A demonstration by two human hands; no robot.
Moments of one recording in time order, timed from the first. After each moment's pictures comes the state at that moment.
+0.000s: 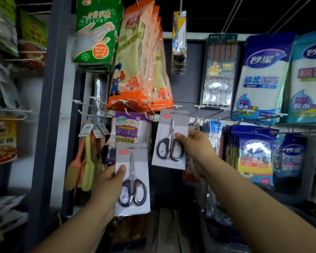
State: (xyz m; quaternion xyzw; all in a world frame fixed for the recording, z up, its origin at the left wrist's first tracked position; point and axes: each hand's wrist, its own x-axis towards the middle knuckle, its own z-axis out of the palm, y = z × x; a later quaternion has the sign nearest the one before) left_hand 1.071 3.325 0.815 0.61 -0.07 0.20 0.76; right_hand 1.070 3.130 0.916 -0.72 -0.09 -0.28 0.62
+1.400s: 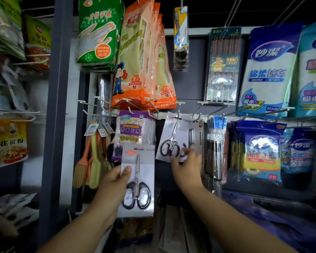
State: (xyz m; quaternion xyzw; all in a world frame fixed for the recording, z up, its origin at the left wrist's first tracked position) left_hand 1.050 3.326 0.814 0.64 -0.08 0.18 0.74; right_hand 1.082 3.153 0.844 -0.81 0.01 -0.37 0.46
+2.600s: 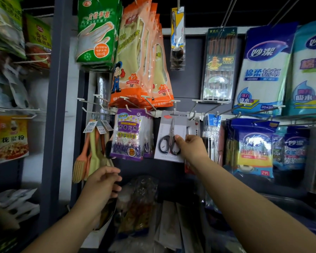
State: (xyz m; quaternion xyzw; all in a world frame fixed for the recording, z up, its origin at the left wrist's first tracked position) left_hand 1.034 3.346 0.807 0.66 -0.03 0.19 0.73; right_hand 1.094 3.124 0.890 -0.76 -0.03 -0.30 0.57
